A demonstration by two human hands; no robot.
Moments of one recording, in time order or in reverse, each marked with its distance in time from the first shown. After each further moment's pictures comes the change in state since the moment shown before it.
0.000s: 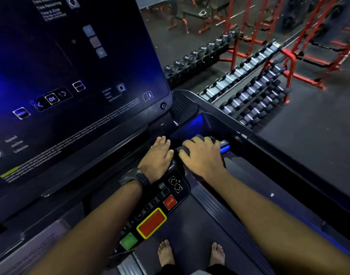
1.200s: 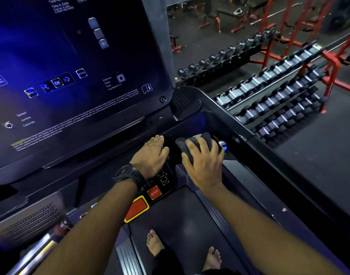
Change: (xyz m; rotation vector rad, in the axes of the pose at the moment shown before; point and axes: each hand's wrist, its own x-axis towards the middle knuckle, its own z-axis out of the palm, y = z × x) left_hand -0.025 0.028 0.016 0.065 0.058 -0.195; right_hand -0.032 0.044 0.030 0.101 0.199 -0.108
